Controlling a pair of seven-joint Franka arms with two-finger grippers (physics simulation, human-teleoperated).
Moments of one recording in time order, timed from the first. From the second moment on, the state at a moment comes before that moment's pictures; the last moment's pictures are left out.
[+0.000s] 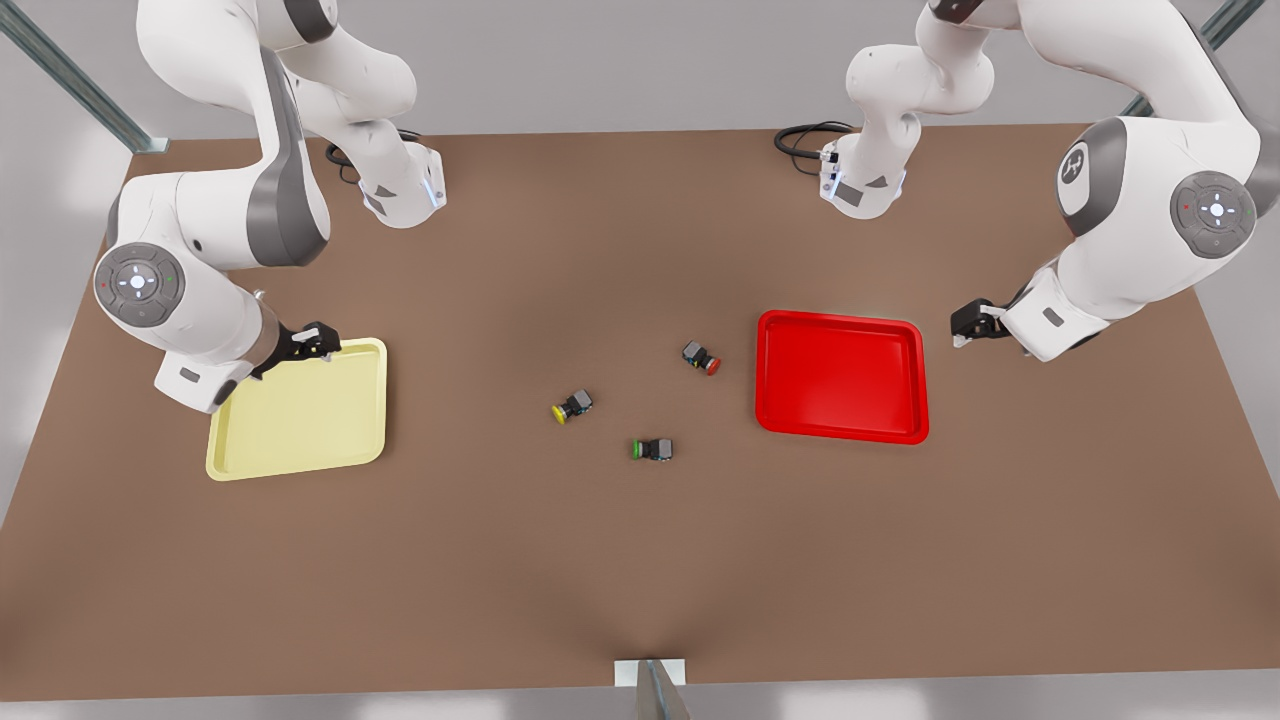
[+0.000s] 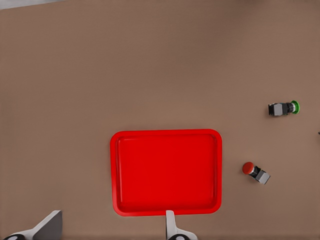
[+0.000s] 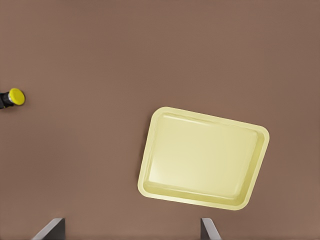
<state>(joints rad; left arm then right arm) -0.13 0.19 0.03 -1.36 -0.03 1.46 0.04 0.14 0.23 0.02 -1.39 -0.11 1.42 -0.16</state>
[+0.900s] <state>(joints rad) -0.78 0.49 0.03 -2.00 -0.32 2.38 -1.22 0.59 0.70 -0.03 -1.54 0.25 2.07 0.87</state>
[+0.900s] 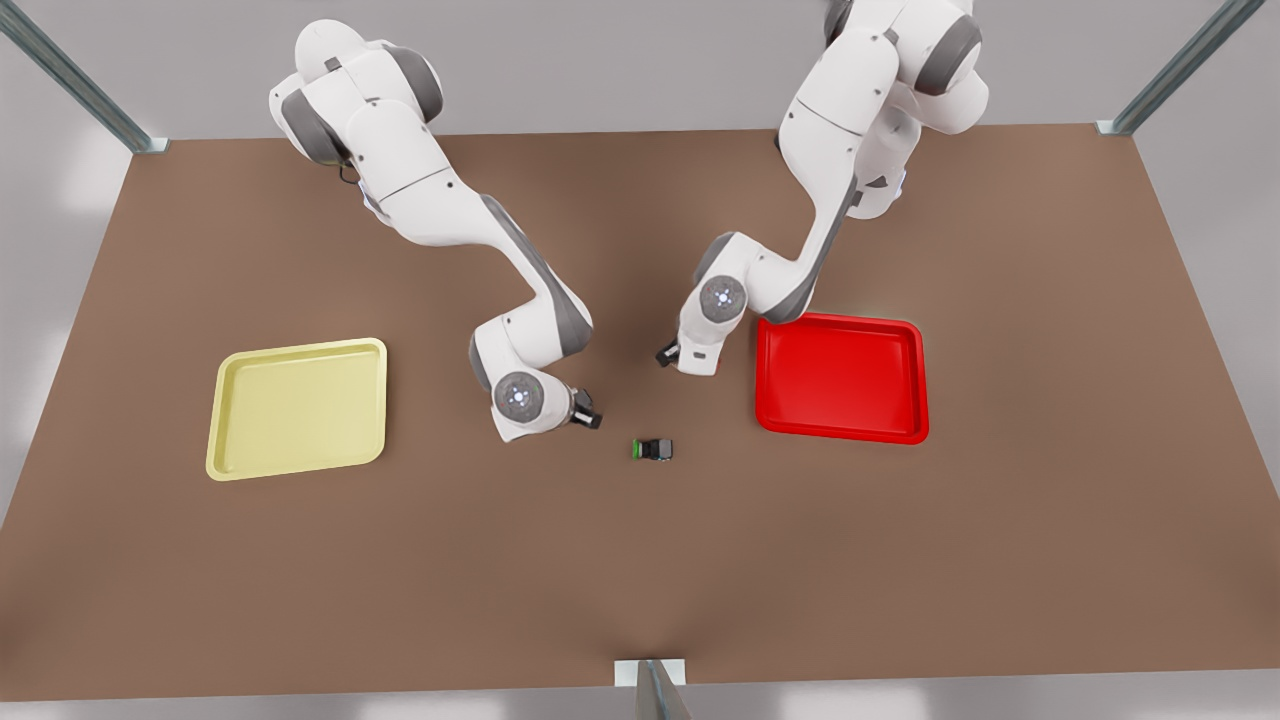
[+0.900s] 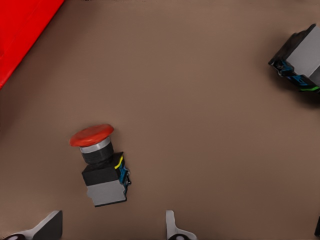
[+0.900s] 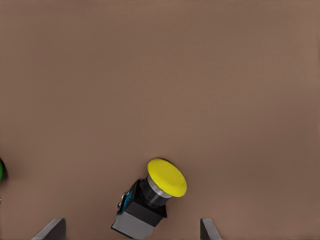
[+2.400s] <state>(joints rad) -0.80 0.23 0.36 -2.09 -0.08 2.29 -1.63 0.65 0.70 0.00 -1.74 0.20 2.40 1.56</state>
